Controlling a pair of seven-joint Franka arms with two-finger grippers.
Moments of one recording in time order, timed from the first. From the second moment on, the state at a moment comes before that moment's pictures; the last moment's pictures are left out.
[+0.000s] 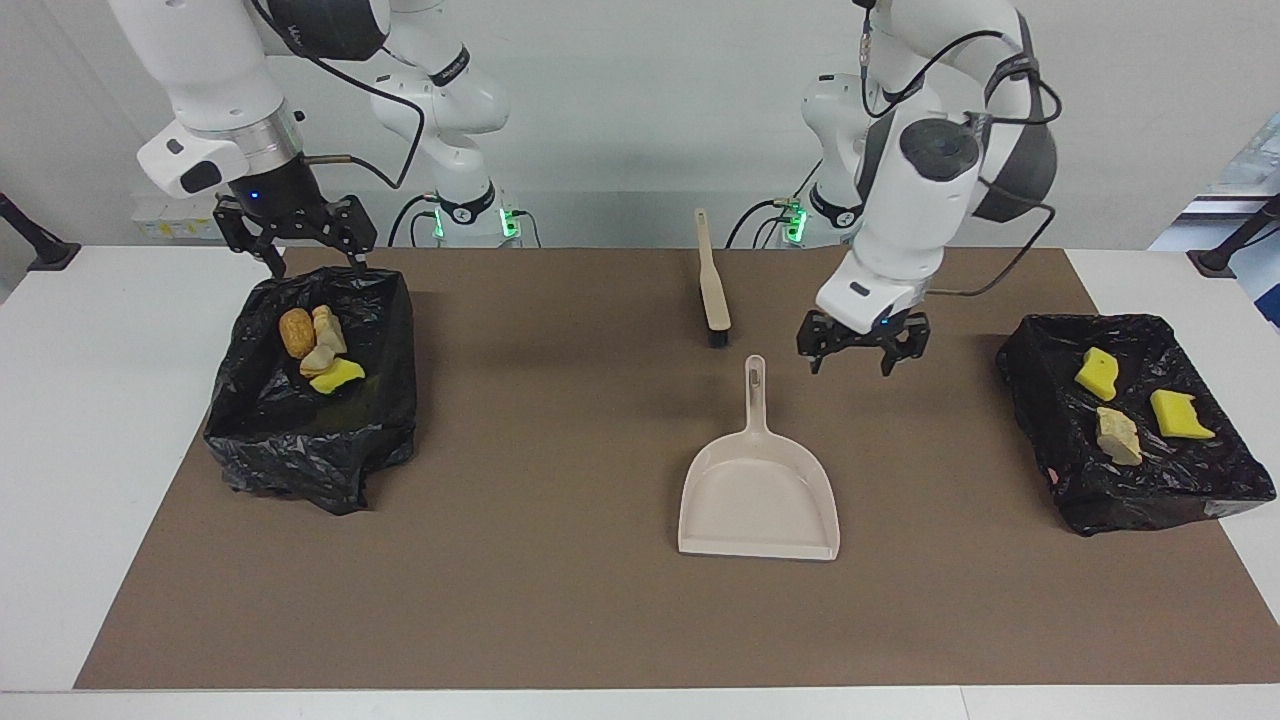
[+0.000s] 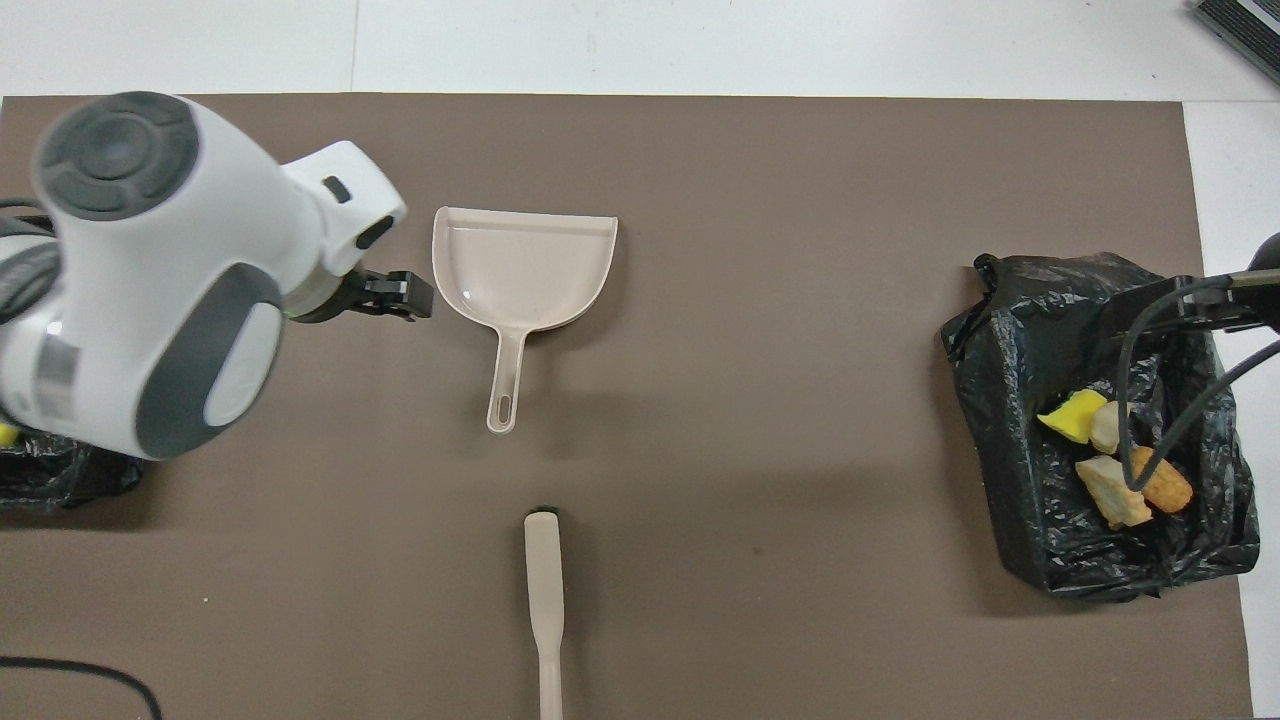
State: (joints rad) left arm -0.29 0.12 -0.03 -1.65 0.05 1.80 -0.17; right arm -0.02 0.00 0.01 -1.56 -0.03 1.58 -0.03
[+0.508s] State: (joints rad) left arm -0.13 -0.01 -0.01 -1.57 0.01 1.61 0.00; right arm -0.02 0.00 0.01 -1.56 -0.03 1.58 -0.03
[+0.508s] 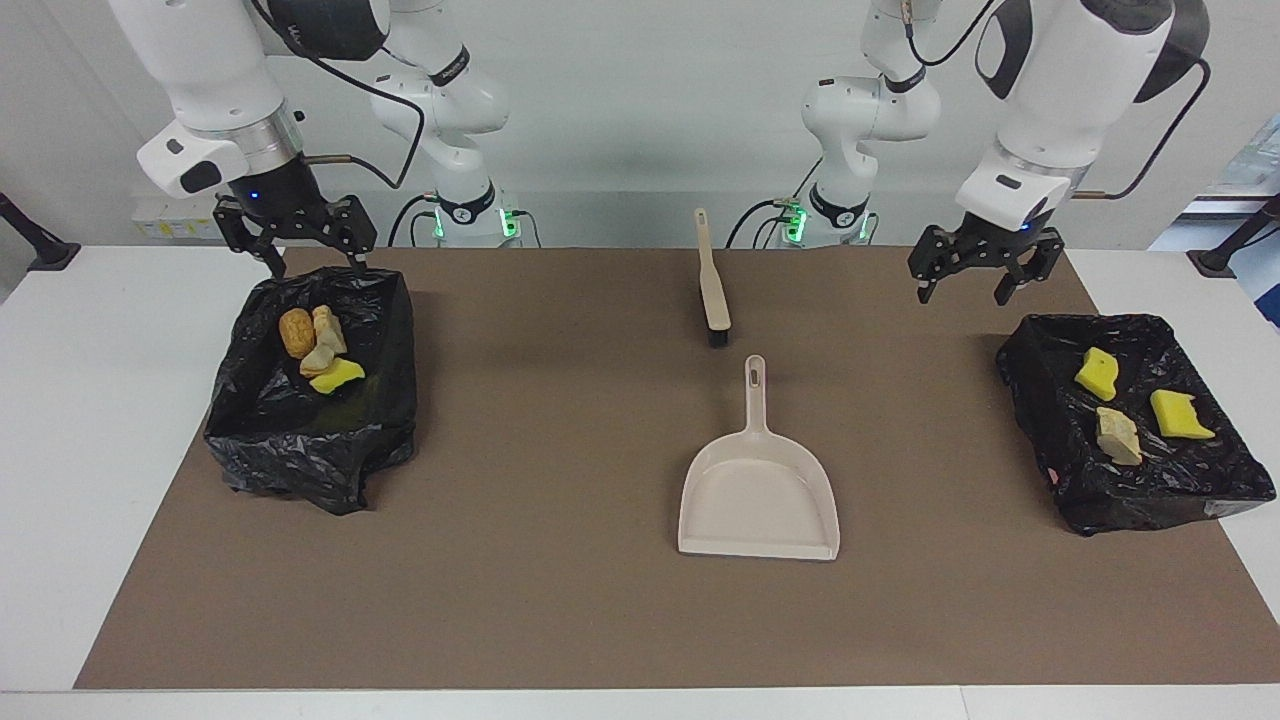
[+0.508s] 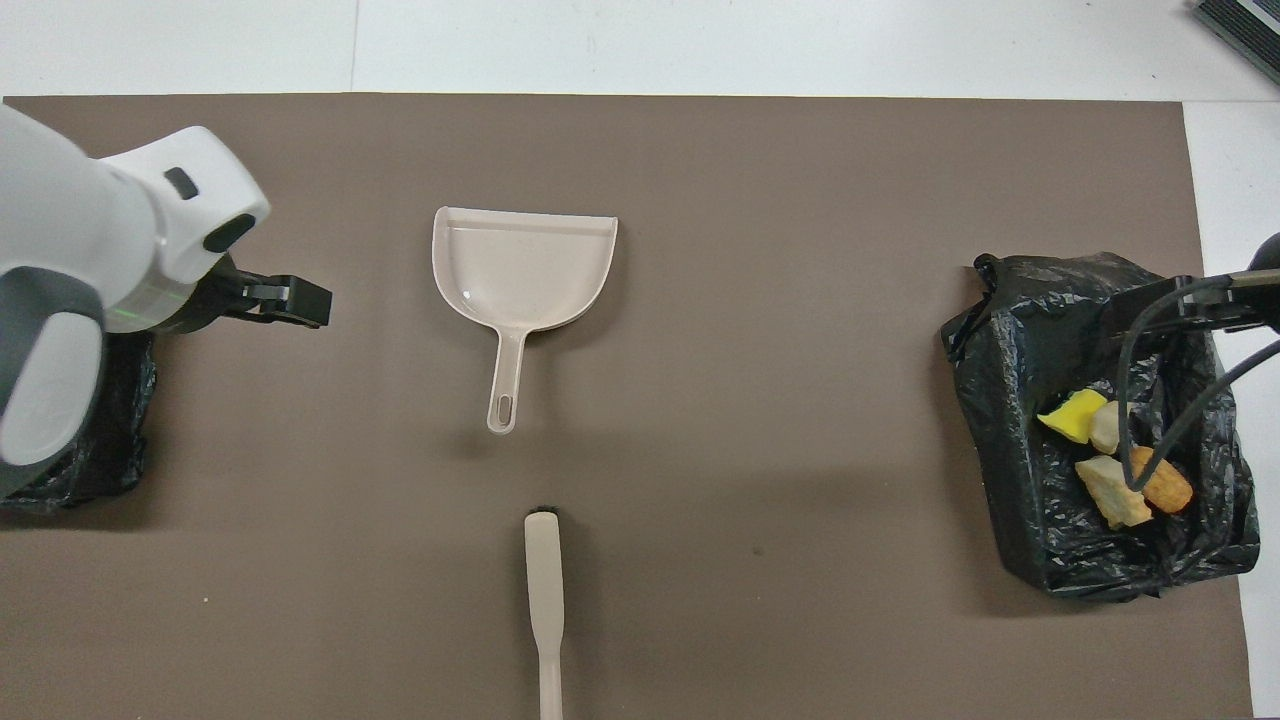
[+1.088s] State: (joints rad) left arm -0.08 0.00 -0.01 -1.47 -0.02 1.53 0.07; right arm -0.02 0.00 0.01 -1.56 -0.03 1.58 -0.03
